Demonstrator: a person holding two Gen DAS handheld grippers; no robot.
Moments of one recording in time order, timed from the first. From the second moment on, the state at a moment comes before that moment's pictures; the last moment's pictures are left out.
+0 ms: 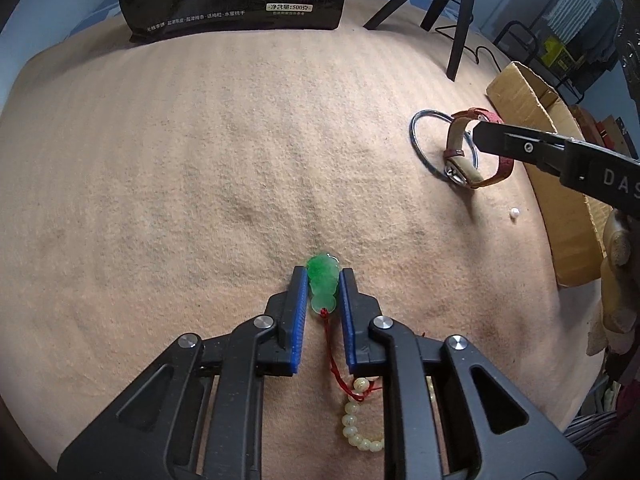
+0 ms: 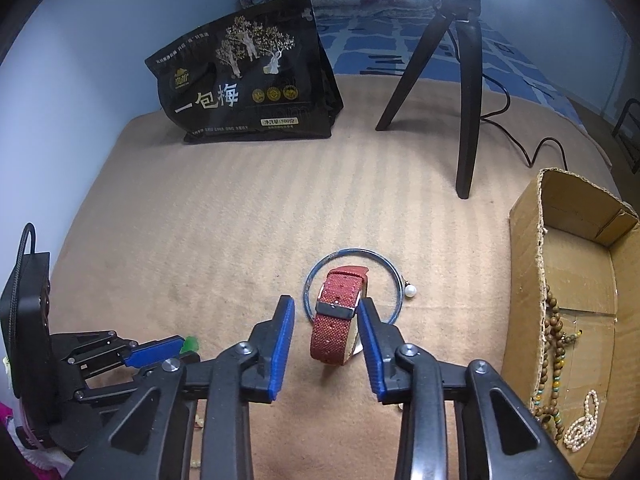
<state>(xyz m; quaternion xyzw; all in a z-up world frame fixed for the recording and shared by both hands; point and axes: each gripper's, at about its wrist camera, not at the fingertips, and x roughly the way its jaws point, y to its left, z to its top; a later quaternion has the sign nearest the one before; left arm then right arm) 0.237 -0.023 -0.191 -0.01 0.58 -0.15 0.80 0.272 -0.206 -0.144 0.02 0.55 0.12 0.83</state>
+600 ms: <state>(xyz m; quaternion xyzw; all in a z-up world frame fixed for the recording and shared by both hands) 0.234 -0.014 -0.178 -0.03 0.57 -0.15 0.81 0.270 -0.211 -0.140 0.03 0.53 0.12 0.84</state>
